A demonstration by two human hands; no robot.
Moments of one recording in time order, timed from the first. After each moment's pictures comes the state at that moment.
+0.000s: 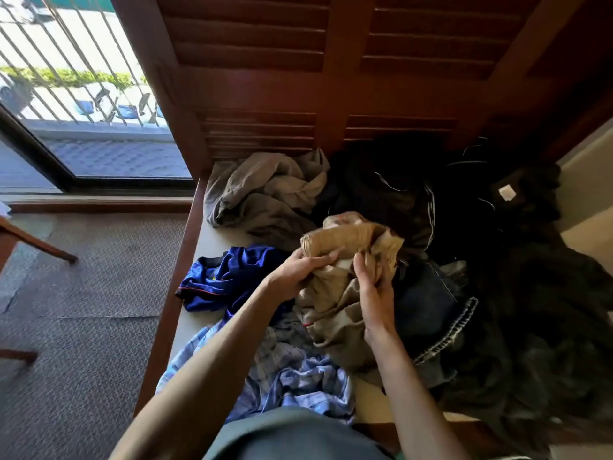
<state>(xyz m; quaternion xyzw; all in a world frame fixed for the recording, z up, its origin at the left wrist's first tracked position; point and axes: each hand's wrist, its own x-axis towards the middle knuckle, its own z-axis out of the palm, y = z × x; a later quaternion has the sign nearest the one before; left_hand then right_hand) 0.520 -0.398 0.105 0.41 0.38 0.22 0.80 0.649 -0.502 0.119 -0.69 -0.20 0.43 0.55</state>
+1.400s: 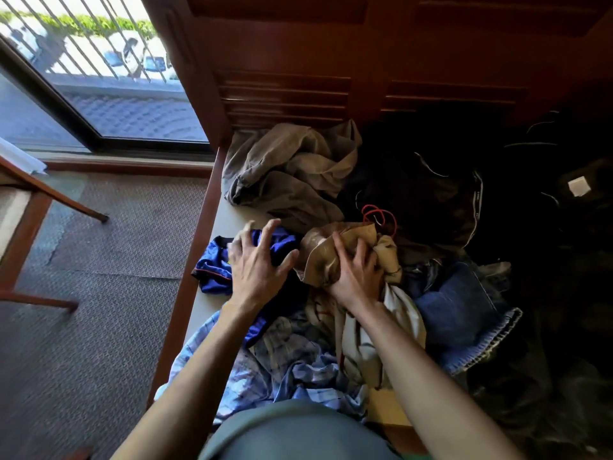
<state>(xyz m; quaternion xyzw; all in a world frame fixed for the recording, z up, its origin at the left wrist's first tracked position) 0.436 -0.392 0.064 0.69 0.68 0.15 0.23 0.635 -0.430 0.019 -0.78 -0.60 0.16 0.02</state>
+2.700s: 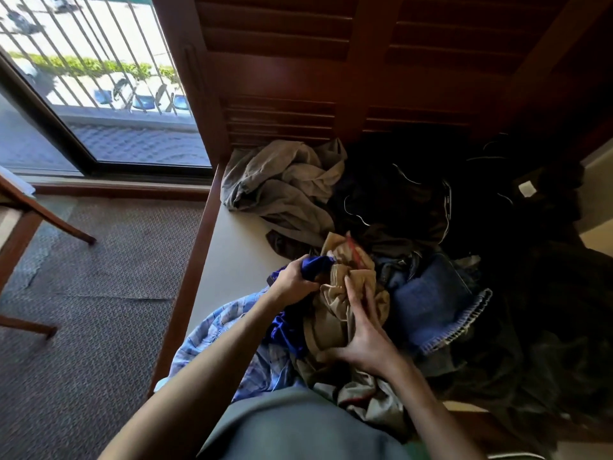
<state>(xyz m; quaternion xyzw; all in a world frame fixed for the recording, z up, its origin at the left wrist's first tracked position) 0.471 -0.429 0.063 0.65 0.54 0.10 0.53 0.636 -0.571 0.088 -0.68 -0.55 0.45 0.17</state>
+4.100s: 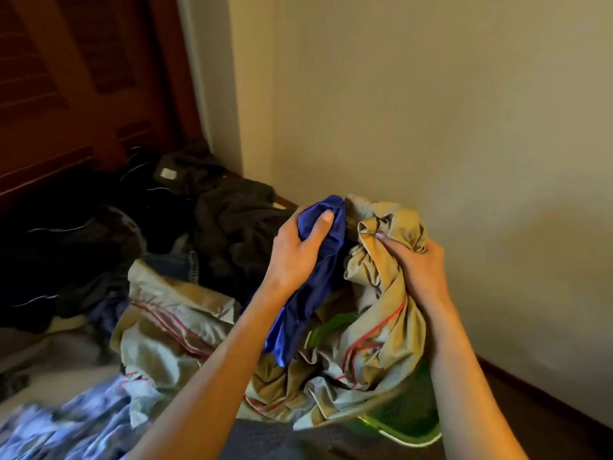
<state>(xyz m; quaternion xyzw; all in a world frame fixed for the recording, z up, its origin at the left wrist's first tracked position) 0.789 -0.784 0.262 0.73 0.08 0.17 0.66 0.818 -0.972 0.289 -0.72 -0.02 0.02 0.69</state>
